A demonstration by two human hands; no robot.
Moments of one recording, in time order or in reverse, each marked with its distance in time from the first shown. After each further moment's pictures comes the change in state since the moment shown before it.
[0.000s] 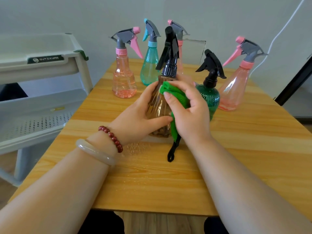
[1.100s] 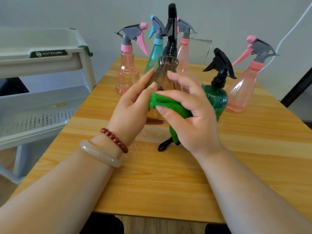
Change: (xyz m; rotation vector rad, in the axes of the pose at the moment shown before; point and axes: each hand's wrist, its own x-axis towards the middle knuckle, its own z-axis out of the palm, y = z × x) left_hand -0.003 -0.002 0.002 -0.614 0.361 -0.002; right_hand -0.008 -0.010 0.001 -0.089 -0.138 -0.235
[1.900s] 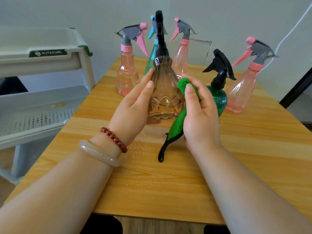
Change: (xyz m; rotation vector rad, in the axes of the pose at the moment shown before) left_hand 0.004 -0.001 0.002 0.111 -0.023 -0.064; right_hand 0.005 0.003 0.005 0.234 0.200 0.384
